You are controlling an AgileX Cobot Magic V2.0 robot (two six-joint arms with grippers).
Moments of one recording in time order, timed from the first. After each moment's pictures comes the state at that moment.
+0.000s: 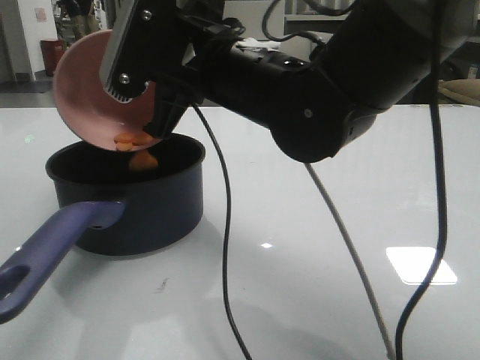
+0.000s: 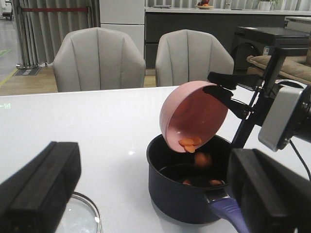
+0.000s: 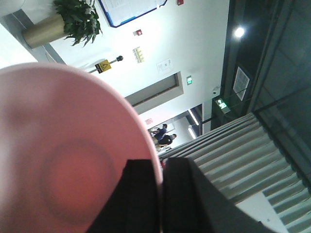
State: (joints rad) left arm -0.21 0.07 -0.33 -0.16 0.39 0.10; right arm 0.71 2.04 -1.14 -0.11 -1.12 -1.06
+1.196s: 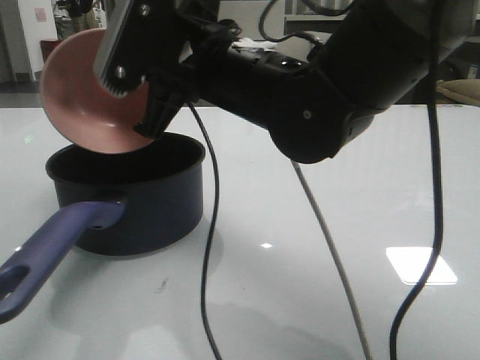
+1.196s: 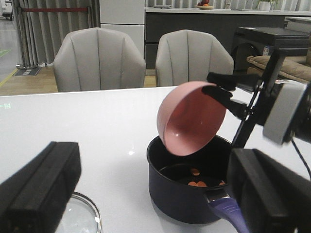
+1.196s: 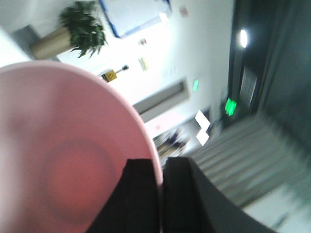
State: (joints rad) left arm -0.21 0.07 -0.33 -0.16 0.39 0.10; right arm 0.71 2.04 -1.14 -0.08 -1.12 -0.85
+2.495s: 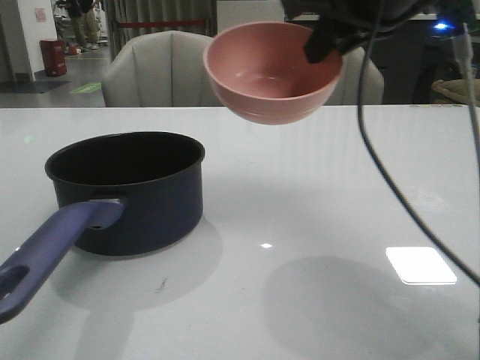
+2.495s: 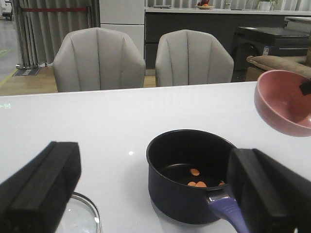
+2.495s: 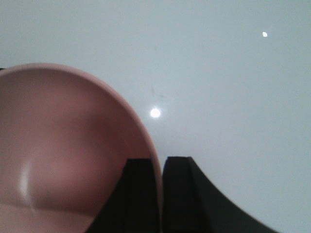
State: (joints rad) left arm -0.21 0.07 -0.33 -0.16 0.39 0.10; right arm 0.41 1.53 -1.14 0.11 0.29 -0.05
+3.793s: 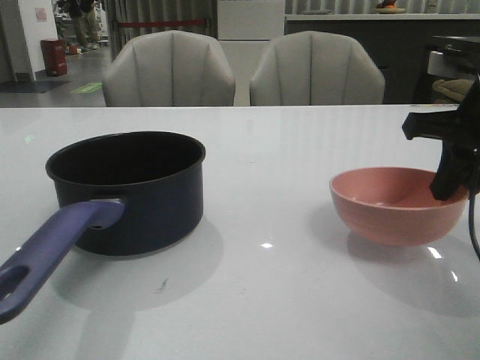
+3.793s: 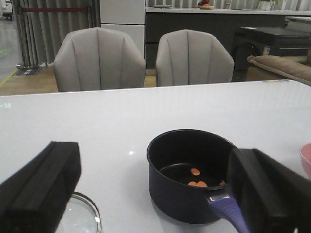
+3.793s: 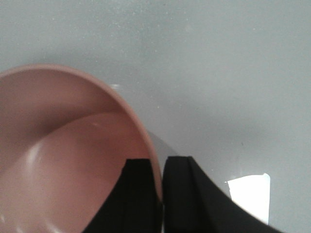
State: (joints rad) left arm -0.21 0.07 -0.33 -0.16 0.39 0.10; right arm 0.08 1.69 -1.00 0.28 0.51 -0.06
